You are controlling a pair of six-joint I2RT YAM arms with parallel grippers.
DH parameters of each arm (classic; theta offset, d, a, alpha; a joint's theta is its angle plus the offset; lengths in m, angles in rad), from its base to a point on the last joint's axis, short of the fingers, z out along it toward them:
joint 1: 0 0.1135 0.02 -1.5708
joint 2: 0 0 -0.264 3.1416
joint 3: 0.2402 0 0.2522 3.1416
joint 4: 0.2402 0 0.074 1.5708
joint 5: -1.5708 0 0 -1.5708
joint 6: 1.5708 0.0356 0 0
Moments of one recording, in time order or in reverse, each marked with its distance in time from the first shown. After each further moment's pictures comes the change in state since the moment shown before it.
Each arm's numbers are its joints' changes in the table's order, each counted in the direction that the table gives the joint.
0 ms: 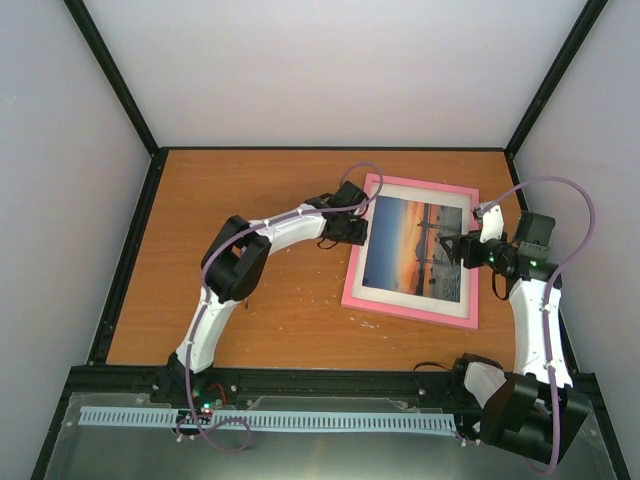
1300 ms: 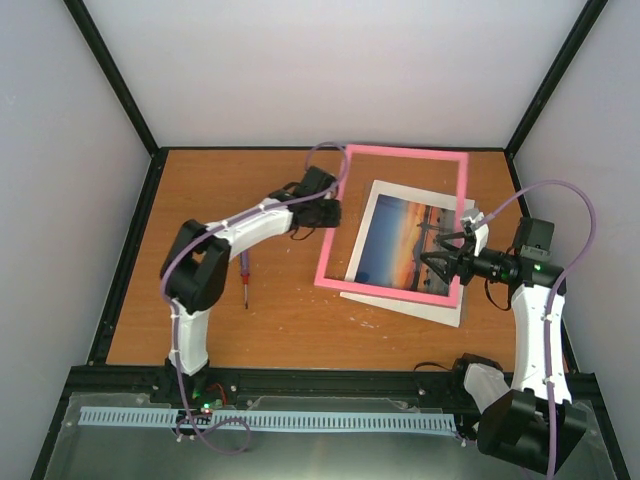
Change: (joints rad) left arm 0.066 -0.210 -0.153 -0.081 0.002 -0.070; right arm 0.000 -0.051 0.037 0.235 0.483 -0.240
